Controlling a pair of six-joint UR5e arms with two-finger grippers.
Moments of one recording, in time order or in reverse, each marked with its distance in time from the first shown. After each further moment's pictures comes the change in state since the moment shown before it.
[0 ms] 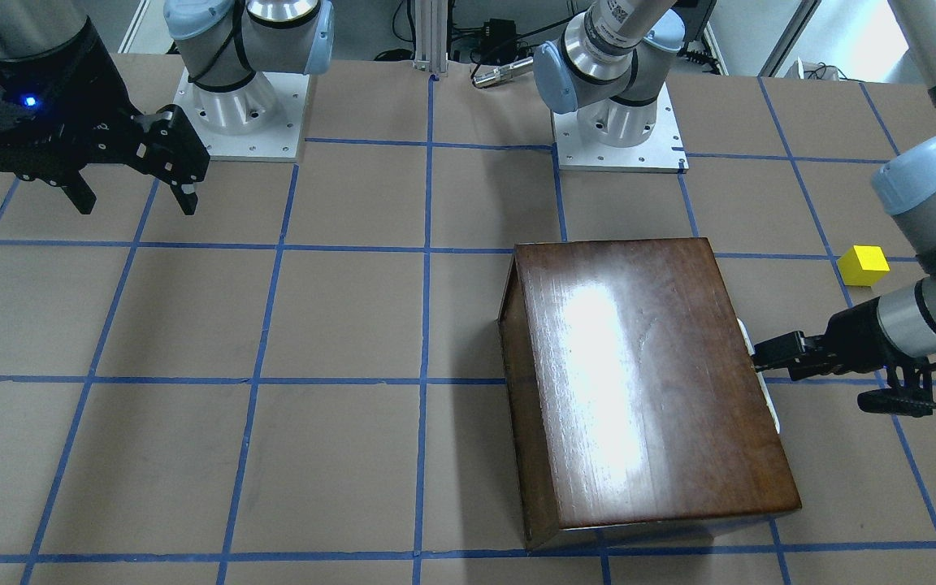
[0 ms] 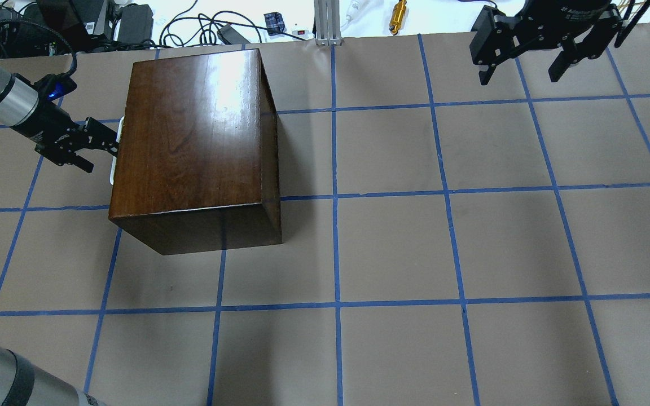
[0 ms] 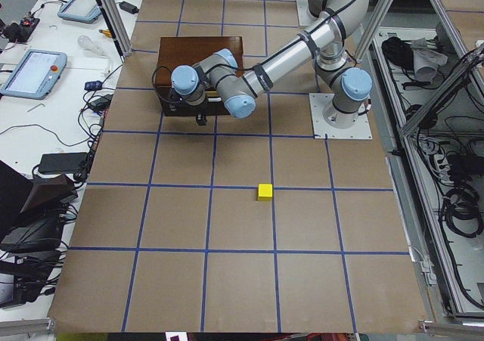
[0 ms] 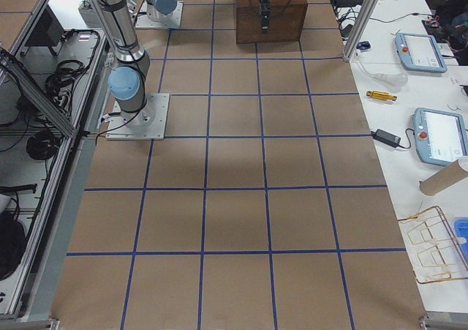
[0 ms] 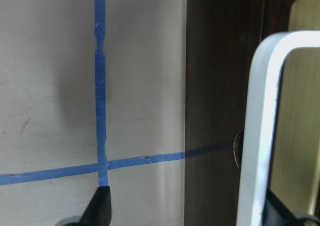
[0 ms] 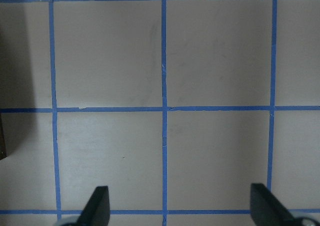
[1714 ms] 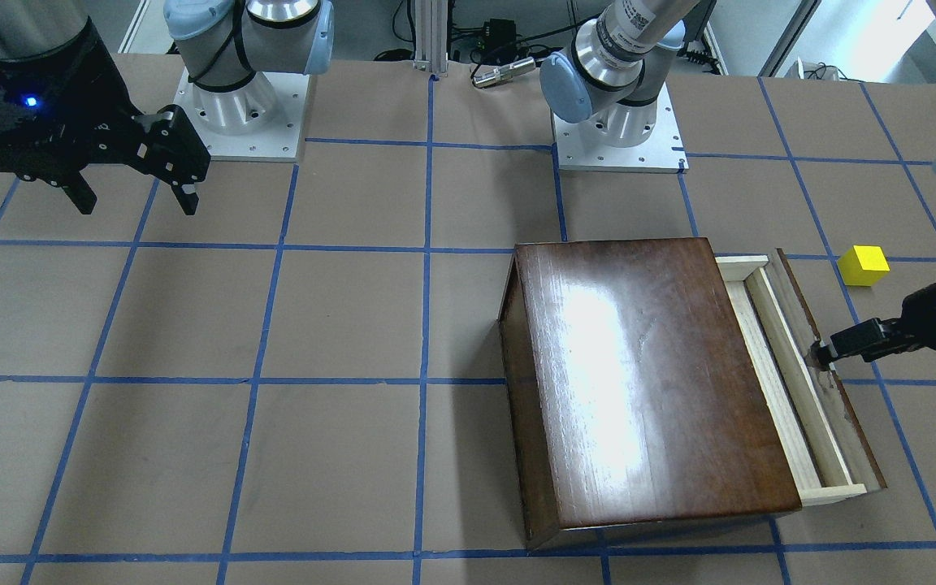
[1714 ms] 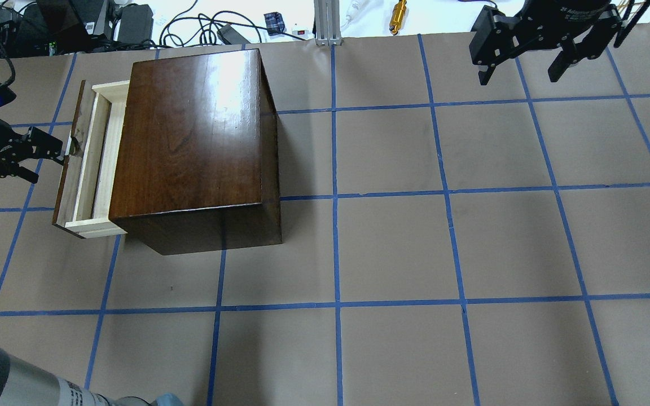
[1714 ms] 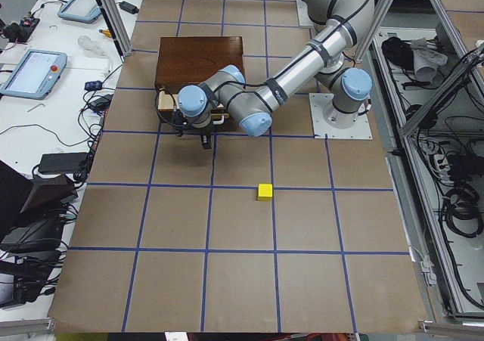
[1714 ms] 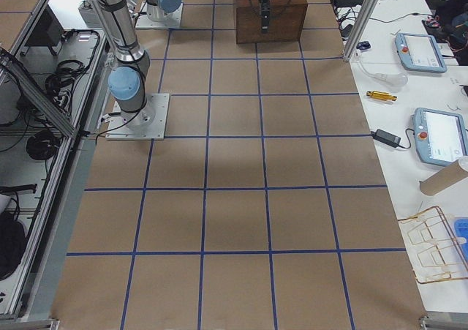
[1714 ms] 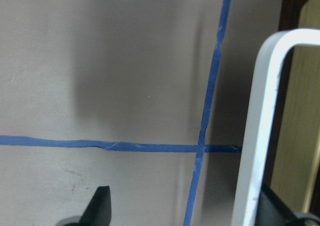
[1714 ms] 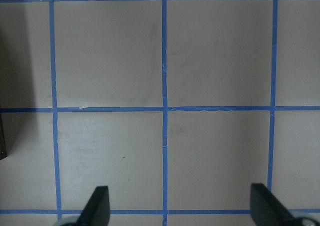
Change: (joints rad) left arm 0.145 0.003 0.016 0.021 0.054 0.021; right arm 0.001 0.000 0.000 0.000 0.001 0.000
